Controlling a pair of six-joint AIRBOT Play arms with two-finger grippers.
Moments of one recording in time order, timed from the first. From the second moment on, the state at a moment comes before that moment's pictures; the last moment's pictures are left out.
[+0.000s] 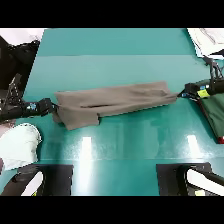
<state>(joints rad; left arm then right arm) 0.16 -0.81 0.70 0.91 -0.95 -1.46 -0.24 -1.24 1.18 -1.08 1.32 1.33</state>
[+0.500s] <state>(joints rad) 0.16 -0.99 0.72 0.86 -0.58 -1.46 -0.13 -1.58 1.47 -1.06 1.23 1.34</state>
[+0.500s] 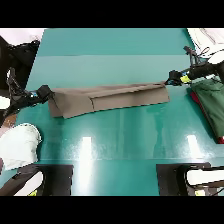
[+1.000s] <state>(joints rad) 0.16 -1.13 0.95 0.84 -0.63 -1.42 -0.17 -1.69 1.61 -1.06 1.28 1.38</state>
